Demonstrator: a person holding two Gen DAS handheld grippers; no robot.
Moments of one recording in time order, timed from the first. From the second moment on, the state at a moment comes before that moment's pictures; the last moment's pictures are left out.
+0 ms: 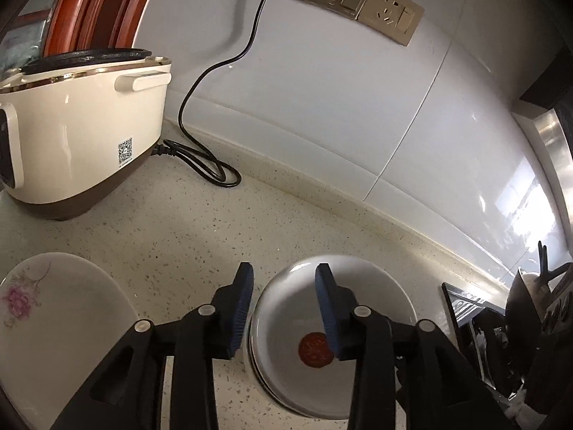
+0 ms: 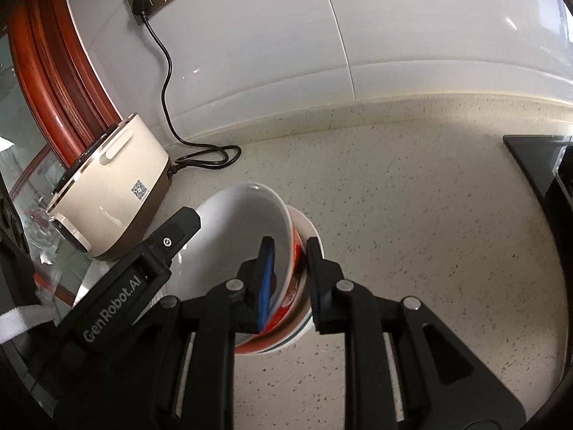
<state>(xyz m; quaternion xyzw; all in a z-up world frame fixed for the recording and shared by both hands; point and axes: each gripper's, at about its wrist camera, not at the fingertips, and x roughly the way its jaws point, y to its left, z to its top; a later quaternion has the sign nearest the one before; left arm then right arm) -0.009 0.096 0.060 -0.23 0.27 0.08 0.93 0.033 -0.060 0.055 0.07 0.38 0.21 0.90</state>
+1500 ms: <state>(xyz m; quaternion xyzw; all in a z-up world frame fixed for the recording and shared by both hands) 0.025 0.122 0.021 -0.25 0.36 0.09 0.89 0.049 -0.091 -0.008 0.27 0.46 0.31 0.79</state>
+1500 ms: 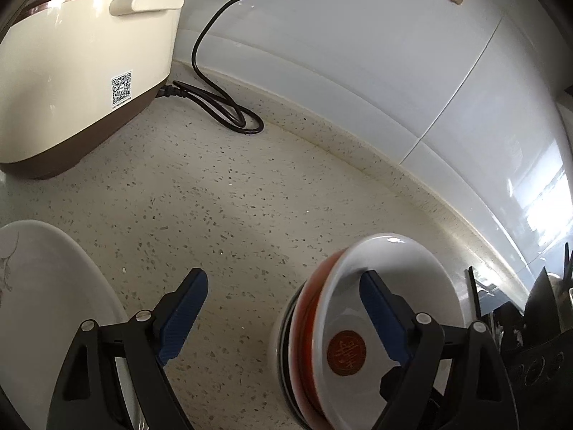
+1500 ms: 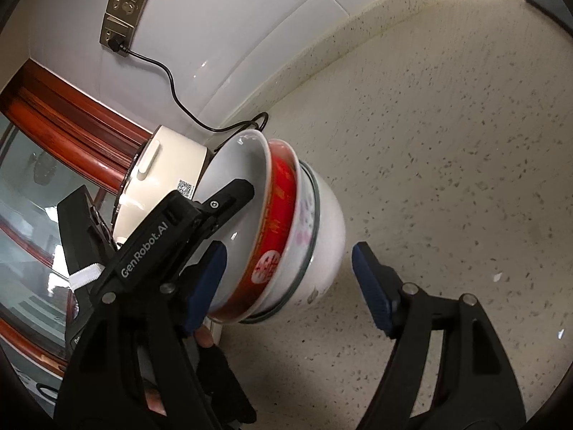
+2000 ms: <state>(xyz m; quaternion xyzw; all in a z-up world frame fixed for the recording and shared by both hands) 0.047 0.125 0.015 -0.19 0.41 0.06 0.89 0.054 -0.080 -0.009 0.23 0.46 0.35 0.78</state>
